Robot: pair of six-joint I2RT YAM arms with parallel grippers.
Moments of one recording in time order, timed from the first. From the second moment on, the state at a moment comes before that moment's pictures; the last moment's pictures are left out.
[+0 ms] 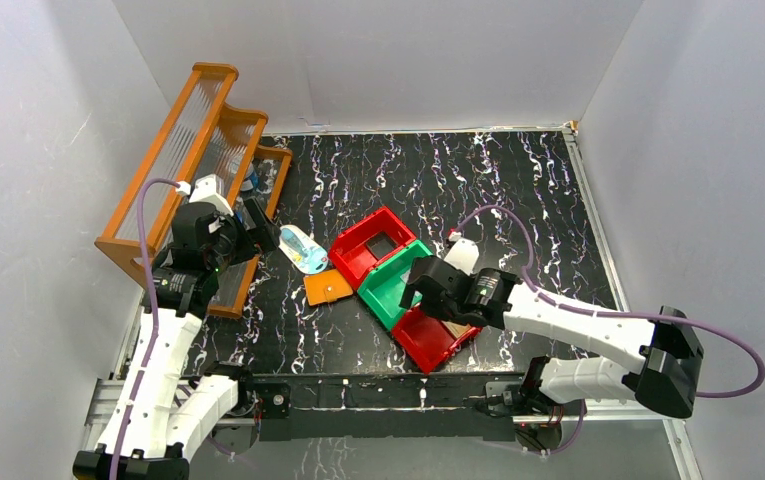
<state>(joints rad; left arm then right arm) -0.13 0.82 0.94 -0.67 0.01 -0.42 1.11 1.18 0.88 -0.76 0.42 1.23</state>
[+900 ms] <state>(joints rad) -0.13 0.83 0.94 -0.66 0.03 -0.42 0.65 1.56 1.02 -0.56 0.33 0.88</state>
